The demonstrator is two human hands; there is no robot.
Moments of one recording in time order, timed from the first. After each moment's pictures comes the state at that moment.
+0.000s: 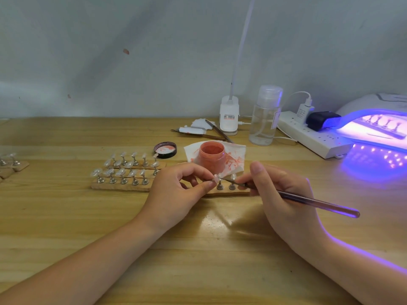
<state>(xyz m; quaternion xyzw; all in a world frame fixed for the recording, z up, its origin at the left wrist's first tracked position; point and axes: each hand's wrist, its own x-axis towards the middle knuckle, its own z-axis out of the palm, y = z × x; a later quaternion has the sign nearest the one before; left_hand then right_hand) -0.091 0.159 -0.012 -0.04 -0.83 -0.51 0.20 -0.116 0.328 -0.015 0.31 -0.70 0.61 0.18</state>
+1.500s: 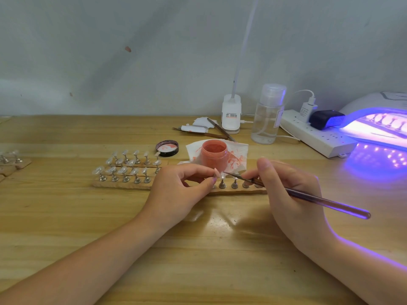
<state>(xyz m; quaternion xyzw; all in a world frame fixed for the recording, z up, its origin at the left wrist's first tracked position) -0.087 0.161 -0.010 -0.03 -0.82 -0.54 0.19 -0.115 0.330 -0.013 0.31 -0.71 0.60 0.20</state>
